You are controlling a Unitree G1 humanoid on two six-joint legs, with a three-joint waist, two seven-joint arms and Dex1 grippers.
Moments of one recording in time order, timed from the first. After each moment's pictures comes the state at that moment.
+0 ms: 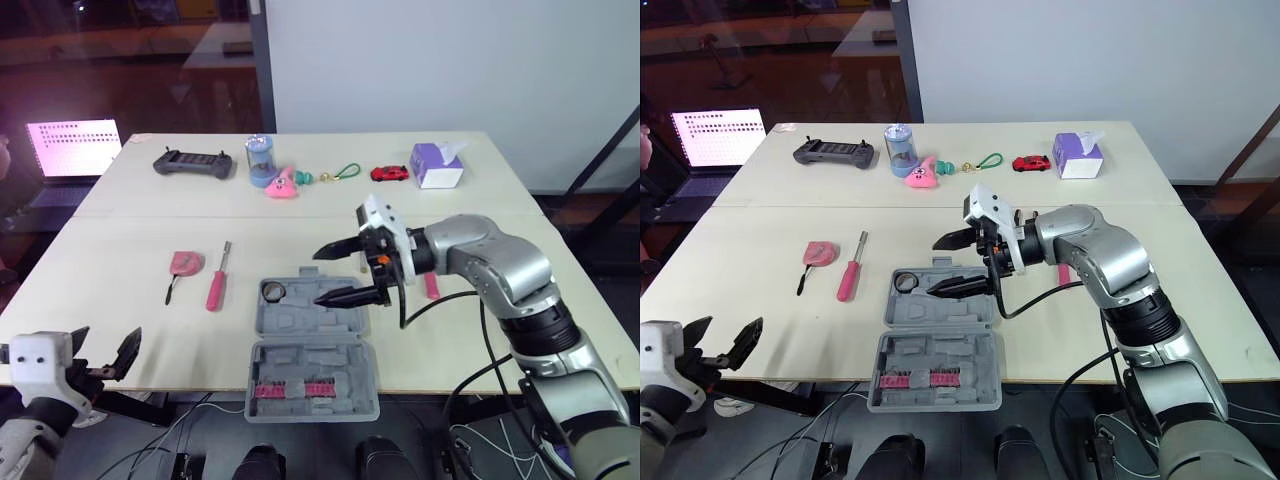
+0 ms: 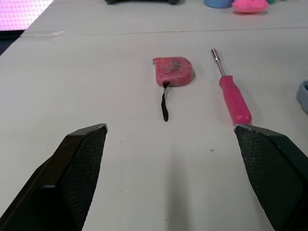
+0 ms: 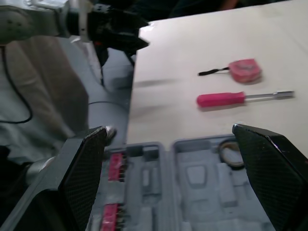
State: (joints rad) left arm 0.41 0.38 0.62 -0.47 -0.49 0.39 -0.42; right arm -0.80 -0.60 0.26 -0.15 0.50 0.81 1.22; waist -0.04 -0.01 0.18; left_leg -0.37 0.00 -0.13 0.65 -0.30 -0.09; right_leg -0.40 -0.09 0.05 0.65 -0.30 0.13
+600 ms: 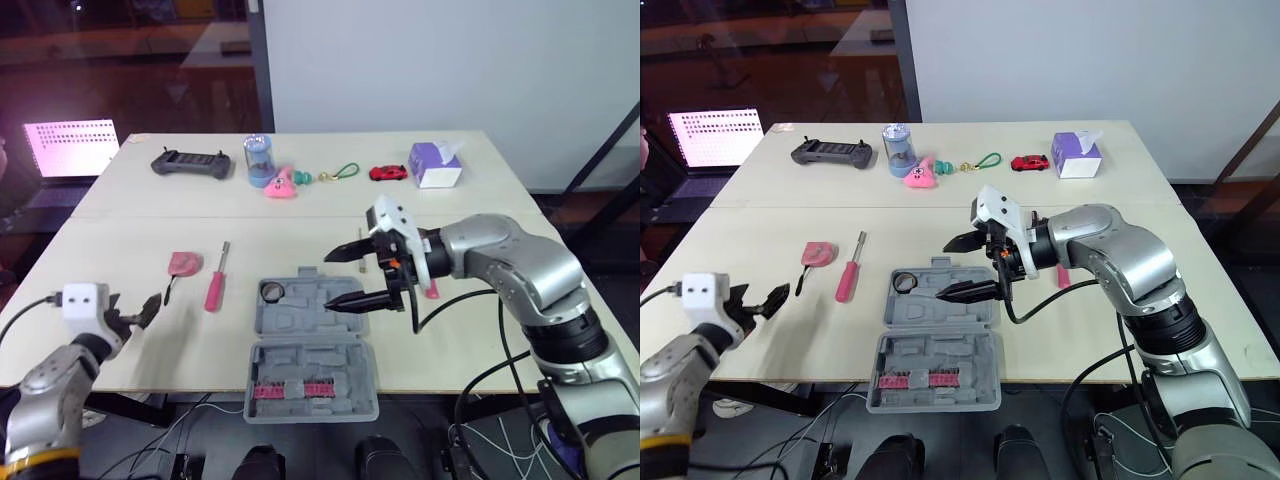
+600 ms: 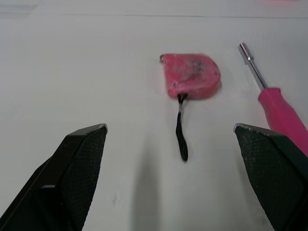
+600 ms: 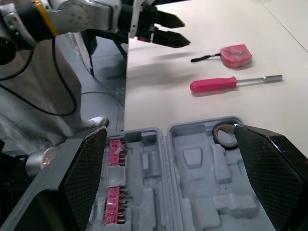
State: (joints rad) left arm -0.13 0.54 0.42 0.21 -0.35 0.31 -0.47; right arm -0.78 -0.67 0.21 -0.30 0.54 0.92 1.11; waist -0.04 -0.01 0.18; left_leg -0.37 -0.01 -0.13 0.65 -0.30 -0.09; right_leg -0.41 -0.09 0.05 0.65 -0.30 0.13
